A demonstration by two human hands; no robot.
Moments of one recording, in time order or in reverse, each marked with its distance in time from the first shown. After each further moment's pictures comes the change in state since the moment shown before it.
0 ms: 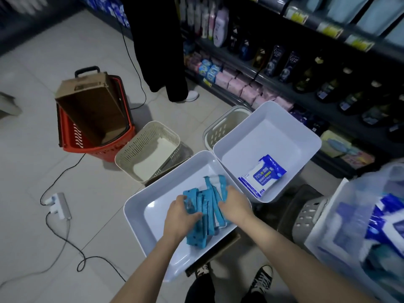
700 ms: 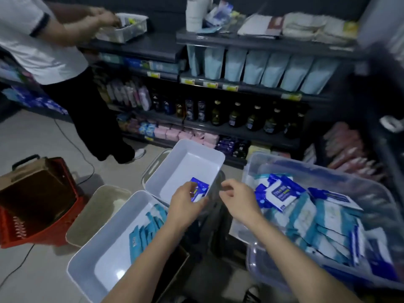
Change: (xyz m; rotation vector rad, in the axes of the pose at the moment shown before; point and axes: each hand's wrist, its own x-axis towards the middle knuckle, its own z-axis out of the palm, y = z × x) left_hand -0.126 0.193 0.070 0.070 -0.002 0.686; right_hand -0.147 0.135 -0.153 0.511 0.550 -0.072
